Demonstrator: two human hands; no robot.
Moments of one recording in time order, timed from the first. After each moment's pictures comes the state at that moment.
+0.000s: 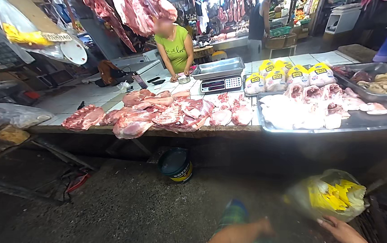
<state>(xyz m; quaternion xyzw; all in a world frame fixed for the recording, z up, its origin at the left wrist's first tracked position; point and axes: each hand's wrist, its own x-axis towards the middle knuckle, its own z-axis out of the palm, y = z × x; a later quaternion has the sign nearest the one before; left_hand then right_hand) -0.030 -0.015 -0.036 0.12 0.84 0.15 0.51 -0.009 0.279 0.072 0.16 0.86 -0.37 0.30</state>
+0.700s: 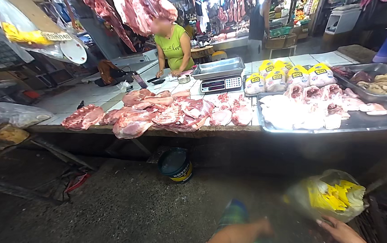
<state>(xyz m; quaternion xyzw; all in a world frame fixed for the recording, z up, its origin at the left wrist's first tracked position) -0.031 -0.015 -0.040 0.12 0.84 0.15 0.51 -0.010 0.277 0.072 0.16 0.86 -0.38 0.30</state>
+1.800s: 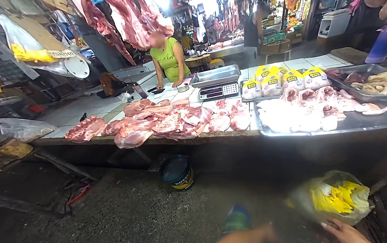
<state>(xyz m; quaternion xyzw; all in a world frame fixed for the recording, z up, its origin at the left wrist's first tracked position) -0.030 -0.013 -0.038 0.11 0.83 0.15 0.52 -0.011 0.282 0.072 0.15 0.87 -0.37 0.30</state>
